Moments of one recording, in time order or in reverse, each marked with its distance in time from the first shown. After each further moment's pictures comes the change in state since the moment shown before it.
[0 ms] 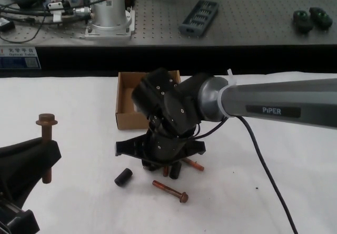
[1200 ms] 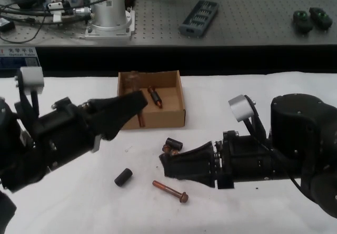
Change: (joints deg) left arm 0.0 56.6 -5.0 -65.9 16.8 -33.9; right arm -12.5 -28.5 52.4 -73.0 -56.6 -12.1
